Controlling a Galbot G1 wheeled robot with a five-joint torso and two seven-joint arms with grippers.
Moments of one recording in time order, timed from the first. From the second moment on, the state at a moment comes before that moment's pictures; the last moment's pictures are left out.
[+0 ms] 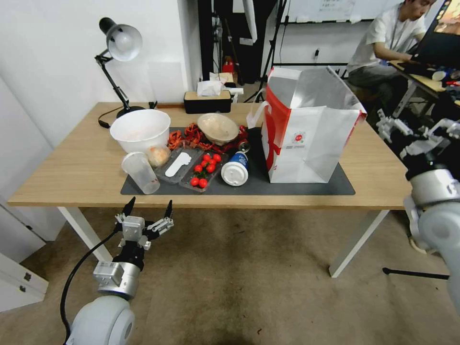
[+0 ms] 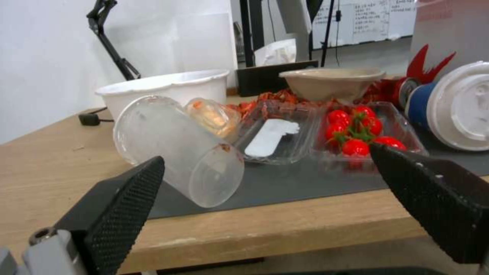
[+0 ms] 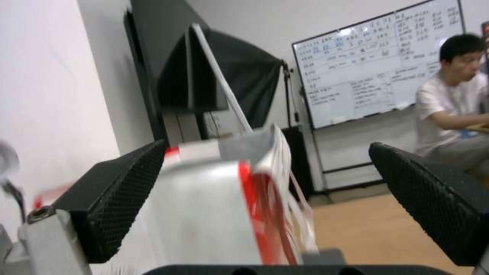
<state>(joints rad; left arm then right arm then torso) 1.61 -1.26 -0.52 -2.12 -0.23 -0.07 -0.08 -1.32 0.98 0.80 2.15 0.89 -0.03 0.04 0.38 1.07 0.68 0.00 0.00</state>
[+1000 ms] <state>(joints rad) 1.60 -1.25 -0.53 -2.05 -0.23 -0.14 -0.09 -1.59 1.39 0.70 2.06 0.27 0.22 -0.13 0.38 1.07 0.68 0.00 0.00</state>
